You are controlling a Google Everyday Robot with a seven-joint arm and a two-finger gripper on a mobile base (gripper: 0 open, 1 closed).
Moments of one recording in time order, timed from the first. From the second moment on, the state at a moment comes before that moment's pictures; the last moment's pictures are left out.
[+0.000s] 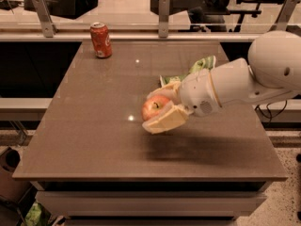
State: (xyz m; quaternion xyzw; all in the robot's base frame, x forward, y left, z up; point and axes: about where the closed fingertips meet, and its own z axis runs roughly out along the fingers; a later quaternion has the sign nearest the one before) arm 0.466 -0.010 0.884 -0.58 0.66 0.31 0.38
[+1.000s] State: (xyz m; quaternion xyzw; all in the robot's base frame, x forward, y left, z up) arm 0.573 -0.019 0.930 -0.52 0.68 0.28 0.43
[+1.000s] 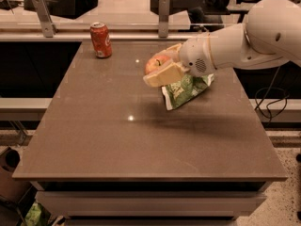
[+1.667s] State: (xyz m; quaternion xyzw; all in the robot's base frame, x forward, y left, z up) arm 0.610 -0.022 0.933 -0.49 0.69 0.28 0.46
